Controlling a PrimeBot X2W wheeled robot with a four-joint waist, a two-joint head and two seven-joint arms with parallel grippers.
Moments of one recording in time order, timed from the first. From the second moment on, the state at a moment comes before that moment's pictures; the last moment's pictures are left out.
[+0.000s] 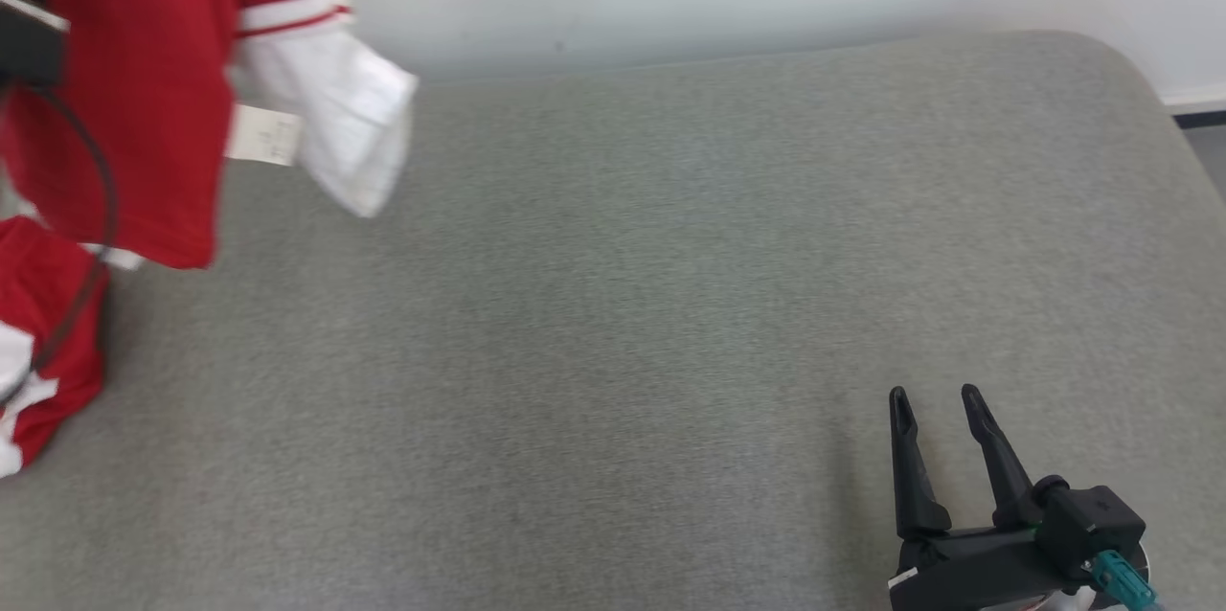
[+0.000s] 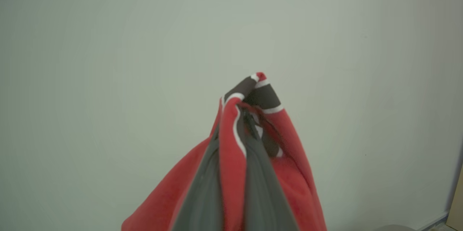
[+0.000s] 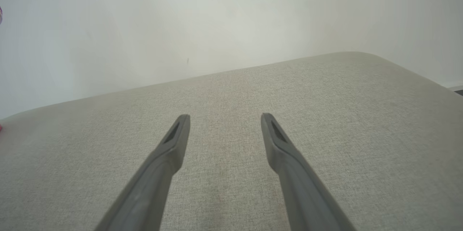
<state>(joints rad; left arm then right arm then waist) -1.06 0.62 -0.38 0.34 -0.88 -0.09 -0.11 -0.05 -0.05 0.00 0.18 0.19 0.13 -0.26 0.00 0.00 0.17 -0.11</state>
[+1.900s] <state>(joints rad) -0.48 0.35 -0.40 0.26 -0.61 -0.02 -0.26 -0.03 -0.05 0.02 0.15 0.16 0.13 -0.26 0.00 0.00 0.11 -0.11</state>
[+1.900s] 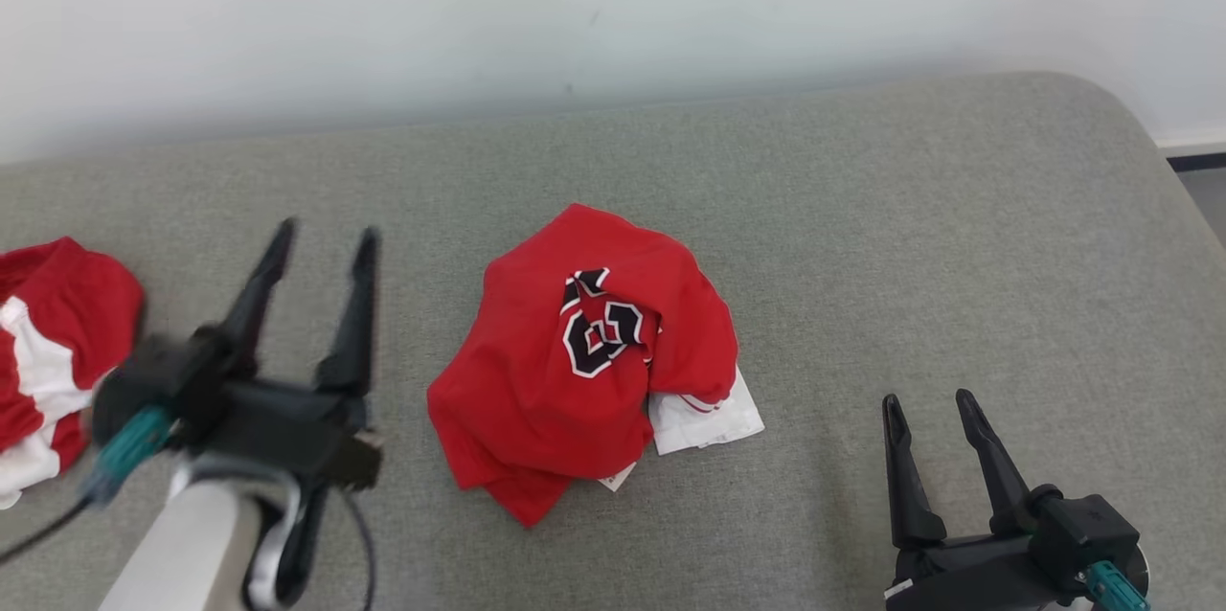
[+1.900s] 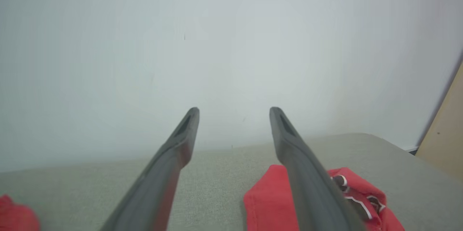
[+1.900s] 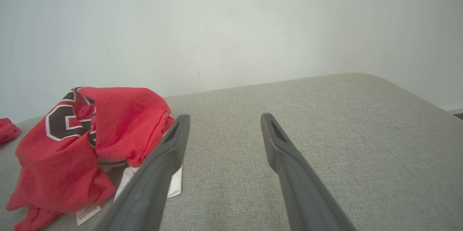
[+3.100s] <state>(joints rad) 0.03 0.06 0.12 0.14 -0.12 -0.12 -0.26 0.03 -0.05 0.03 0.17 0.12 0.13 -0.26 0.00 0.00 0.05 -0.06</state>
